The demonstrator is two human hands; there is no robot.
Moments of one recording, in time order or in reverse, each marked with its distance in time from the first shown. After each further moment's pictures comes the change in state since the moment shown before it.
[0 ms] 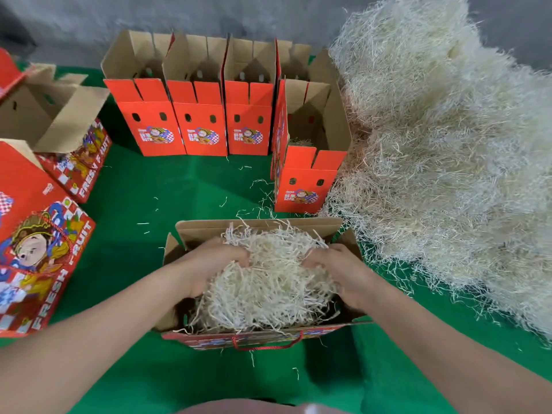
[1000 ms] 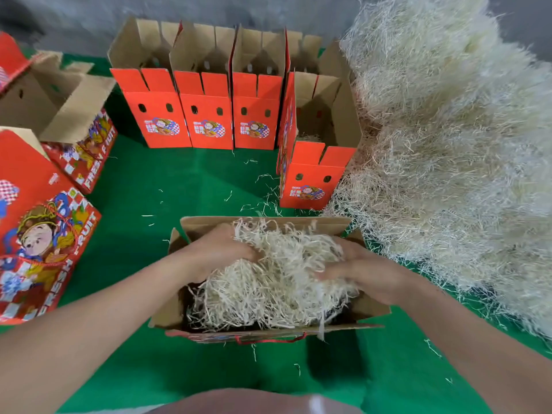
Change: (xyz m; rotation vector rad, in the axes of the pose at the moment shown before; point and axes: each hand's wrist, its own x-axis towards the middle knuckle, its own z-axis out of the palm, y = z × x) left_hand 0.011 0.007 -0.003 0.185 0.059 0.124; right_hand -0.023 -0.014 -0.025 -0.305 -0.259 -0.017
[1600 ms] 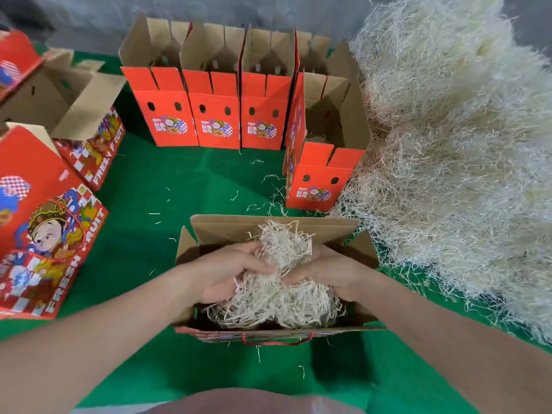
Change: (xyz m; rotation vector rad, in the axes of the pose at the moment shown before) left_hand -0.022 -0.009 0.004 -0.392 -0.353 -0.123; right_hand 0.050 -0.008 0.036 -0.027 0.023 0.151
